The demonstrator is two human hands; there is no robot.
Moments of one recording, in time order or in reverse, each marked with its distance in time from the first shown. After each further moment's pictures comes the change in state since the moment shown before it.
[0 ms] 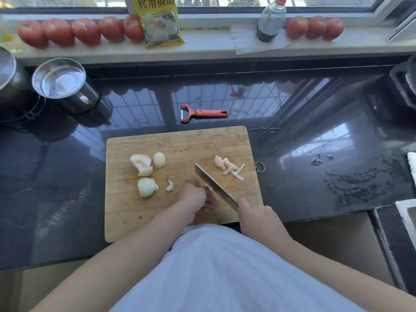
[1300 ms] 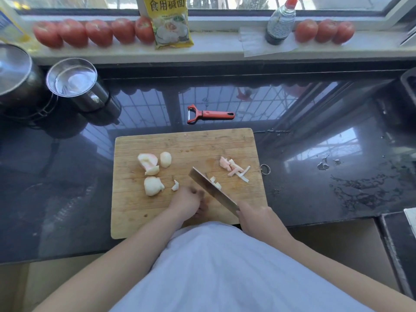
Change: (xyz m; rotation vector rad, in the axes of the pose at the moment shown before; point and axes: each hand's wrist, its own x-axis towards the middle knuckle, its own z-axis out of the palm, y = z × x) left_hand -0.020 -0.008 -0.033 0.295 0.061 0.145; right_hand 0.007 -0.003 -0.004 0.015 -0.034 -0.081
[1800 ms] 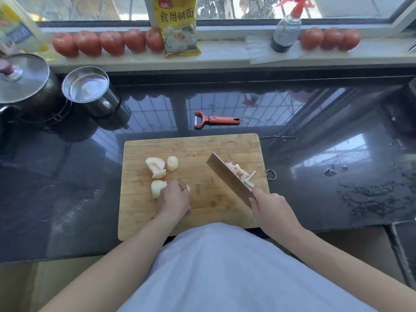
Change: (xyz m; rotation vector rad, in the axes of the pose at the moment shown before) left_hand 0.014 -0.014 -0.031 0.186 0.366 0.064; right_hand 0.022 0.025 -0.005 0.008 0.262 0.016
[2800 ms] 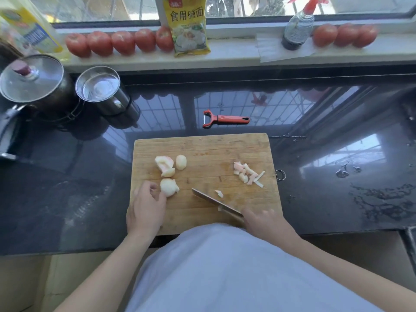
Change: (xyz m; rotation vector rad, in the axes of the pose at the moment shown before) left_hand -0.025 -0.044 -0.063 0.093 0.274 0.061; right_hand -0.006 -0.016 0.033 -0.106 -0.122 -0.237
